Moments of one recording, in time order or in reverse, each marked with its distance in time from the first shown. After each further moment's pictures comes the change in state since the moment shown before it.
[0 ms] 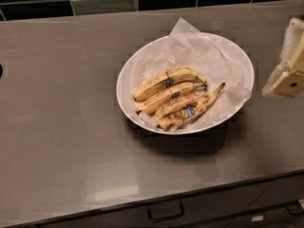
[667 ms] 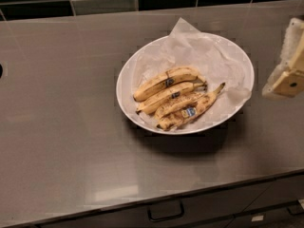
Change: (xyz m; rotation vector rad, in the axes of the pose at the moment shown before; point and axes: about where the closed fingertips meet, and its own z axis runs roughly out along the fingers) arm 0.000 0.000 0.000 0.000 0.000 0.000
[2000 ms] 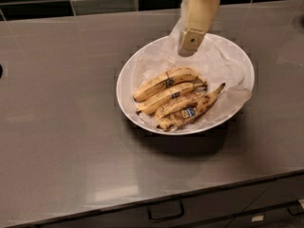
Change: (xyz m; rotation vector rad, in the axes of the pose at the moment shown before) arm -0.103 -0.067 0.107 -0.149 -0.119 -0.158
